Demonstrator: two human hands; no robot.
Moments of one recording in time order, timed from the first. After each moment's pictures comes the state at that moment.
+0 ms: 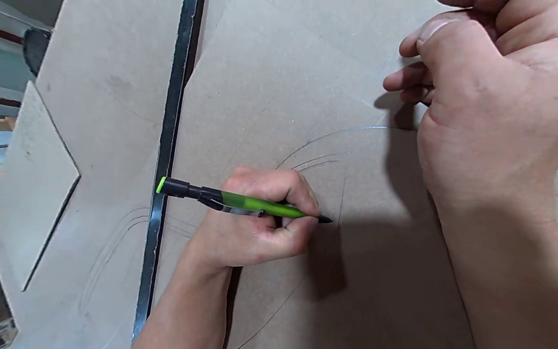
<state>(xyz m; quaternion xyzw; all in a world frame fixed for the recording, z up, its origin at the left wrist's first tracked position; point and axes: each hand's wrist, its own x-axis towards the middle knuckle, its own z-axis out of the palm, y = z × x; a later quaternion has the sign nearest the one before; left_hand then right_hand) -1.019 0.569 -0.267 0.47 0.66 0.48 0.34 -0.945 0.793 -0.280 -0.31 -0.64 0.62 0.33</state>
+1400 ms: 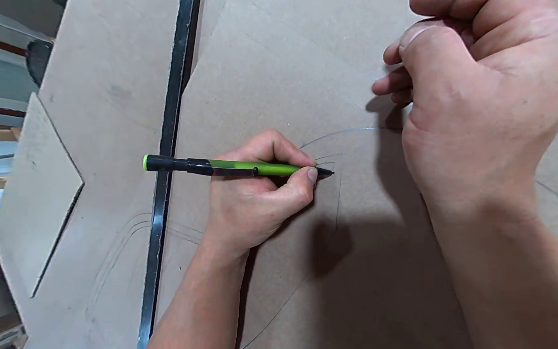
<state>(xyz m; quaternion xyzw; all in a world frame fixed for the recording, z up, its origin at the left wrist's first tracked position) -1.011 0.595 -0.270 0.34 0.74 0.54 0.21 -0.945 0.789 -0.277 -0.32 -0.65 0.60 0.32</state>
